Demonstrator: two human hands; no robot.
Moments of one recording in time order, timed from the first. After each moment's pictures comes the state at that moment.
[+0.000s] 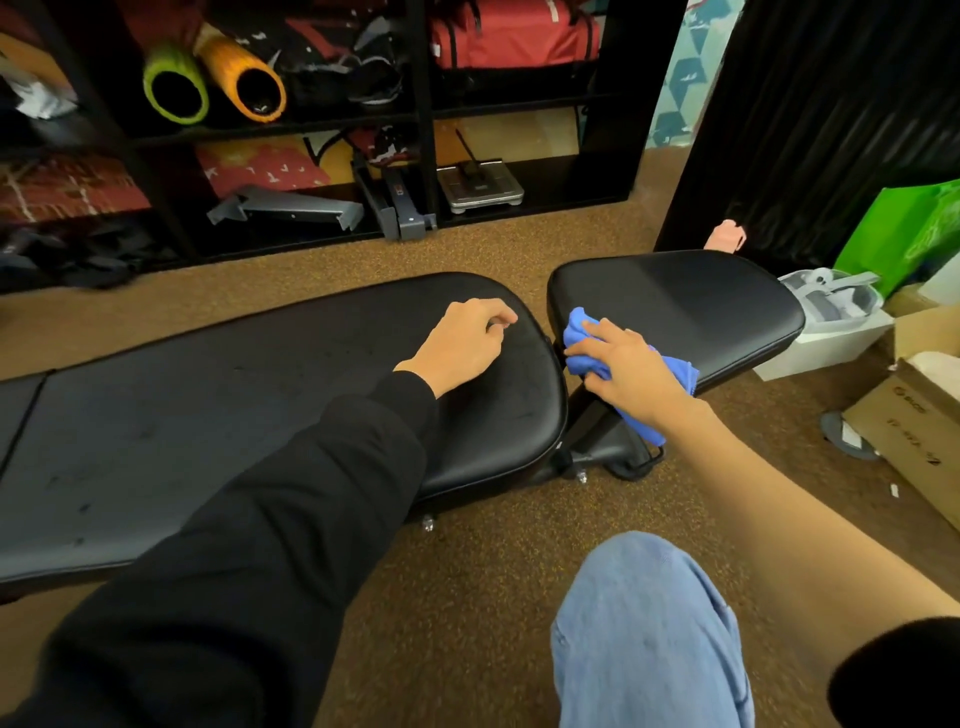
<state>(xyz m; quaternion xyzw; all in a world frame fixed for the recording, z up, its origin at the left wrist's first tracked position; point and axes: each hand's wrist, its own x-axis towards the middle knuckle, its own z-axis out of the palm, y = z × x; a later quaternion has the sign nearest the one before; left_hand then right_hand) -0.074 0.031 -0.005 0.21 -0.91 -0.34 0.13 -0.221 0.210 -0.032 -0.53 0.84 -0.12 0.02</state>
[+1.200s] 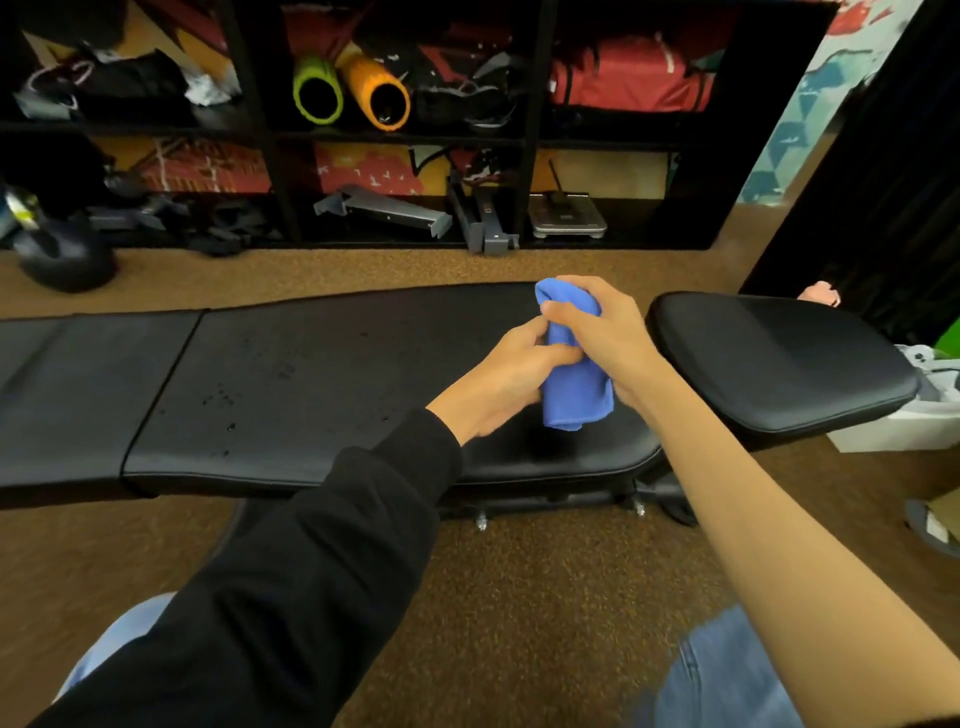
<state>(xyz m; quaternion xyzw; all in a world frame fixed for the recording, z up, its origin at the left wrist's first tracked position) 0.034 0.057 0.030 0.21 -0.62 -0.75 0.14 -0.088 0.103 0.034 -0.39 0.75 -0.50 0.19</state>
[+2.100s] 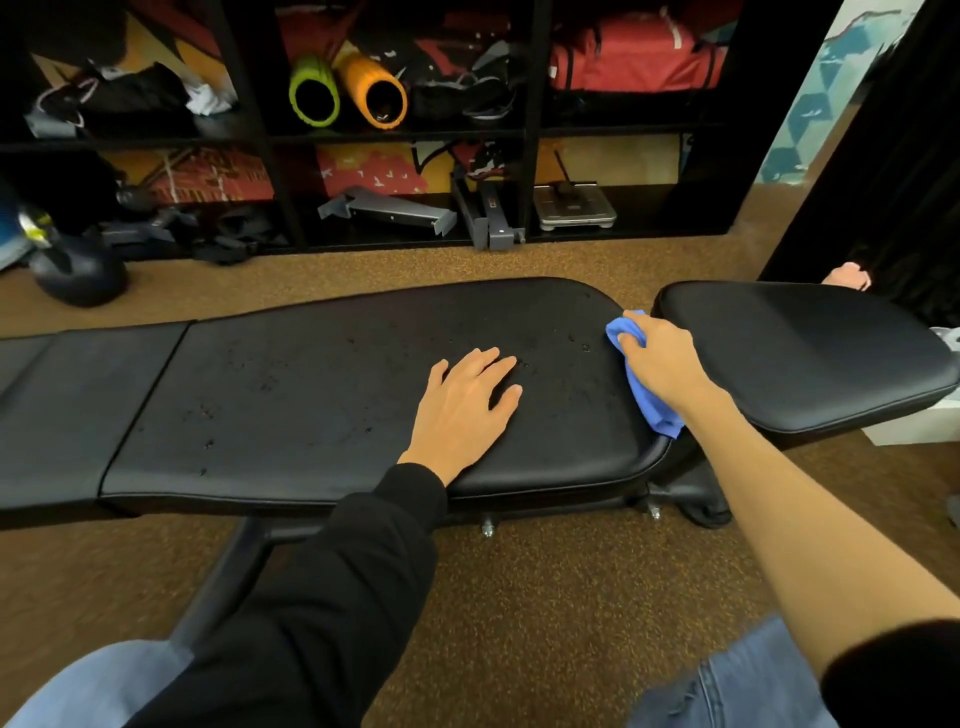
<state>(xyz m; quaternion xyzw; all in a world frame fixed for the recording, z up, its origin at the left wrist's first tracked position) 0.045 0.028 -0.058 0.33 -0.92 -0.11 0.16 -0.189 0.122 -0.036 -0.44 0.84 -0.30 0.07</state>
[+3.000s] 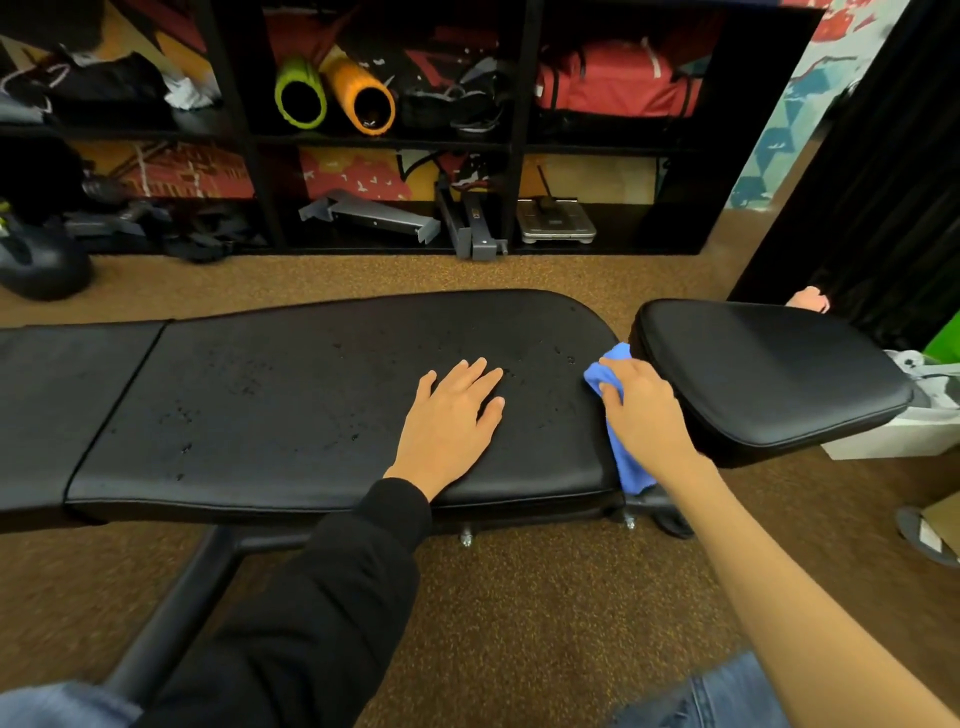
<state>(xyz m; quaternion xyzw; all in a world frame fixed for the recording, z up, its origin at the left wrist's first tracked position) 0.050 0.030 -0.059 0.32 -0.93 -0.13 0.15 -0.141 0.157 -0.040 -0.46 0.85 -0.25 -0.01</state>
